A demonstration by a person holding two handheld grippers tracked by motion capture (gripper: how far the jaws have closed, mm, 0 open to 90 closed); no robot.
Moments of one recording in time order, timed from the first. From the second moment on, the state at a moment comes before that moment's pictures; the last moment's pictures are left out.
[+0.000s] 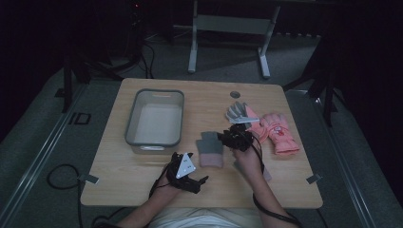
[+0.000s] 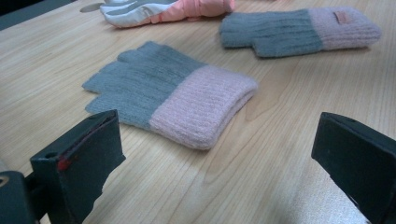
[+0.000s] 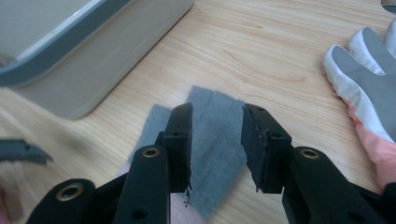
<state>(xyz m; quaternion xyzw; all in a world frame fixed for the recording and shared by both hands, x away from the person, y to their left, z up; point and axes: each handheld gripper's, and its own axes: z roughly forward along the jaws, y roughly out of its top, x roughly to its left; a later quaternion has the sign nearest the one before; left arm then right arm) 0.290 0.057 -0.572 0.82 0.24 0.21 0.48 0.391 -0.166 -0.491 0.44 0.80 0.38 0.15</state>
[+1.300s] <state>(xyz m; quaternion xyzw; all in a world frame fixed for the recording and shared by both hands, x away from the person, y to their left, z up) 0.291 0.057 -0.572 0.82 0.24 0.21 0.48 0.345 -0.266 -0.544 0.42 0.85 0.28 0.16</state>
